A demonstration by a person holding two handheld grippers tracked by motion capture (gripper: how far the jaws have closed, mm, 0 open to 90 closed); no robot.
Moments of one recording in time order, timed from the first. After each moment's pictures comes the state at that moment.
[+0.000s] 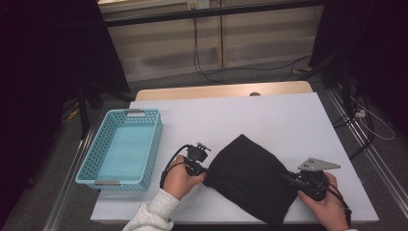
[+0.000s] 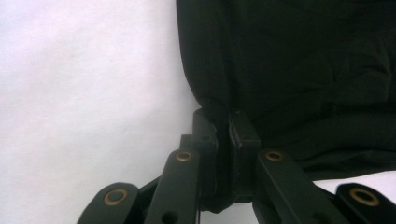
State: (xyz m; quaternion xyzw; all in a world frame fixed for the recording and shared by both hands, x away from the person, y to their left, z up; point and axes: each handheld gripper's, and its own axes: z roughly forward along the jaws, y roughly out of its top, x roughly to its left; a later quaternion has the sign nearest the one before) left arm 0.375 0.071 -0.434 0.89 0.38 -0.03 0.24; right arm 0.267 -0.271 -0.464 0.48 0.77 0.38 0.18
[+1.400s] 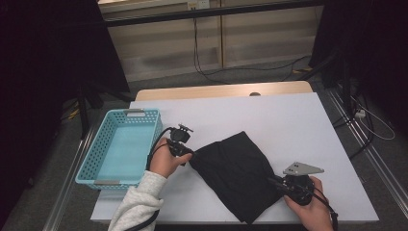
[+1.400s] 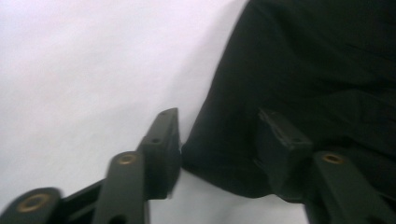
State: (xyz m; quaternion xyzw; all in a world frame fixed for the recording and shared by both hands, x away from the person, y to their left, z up) left arm 0.426 0.116 -0.420 0.87 0.42 0.02 0.26; right arm 0.260 -0.231 -0.463 0.48 0.77 0.38 0.17
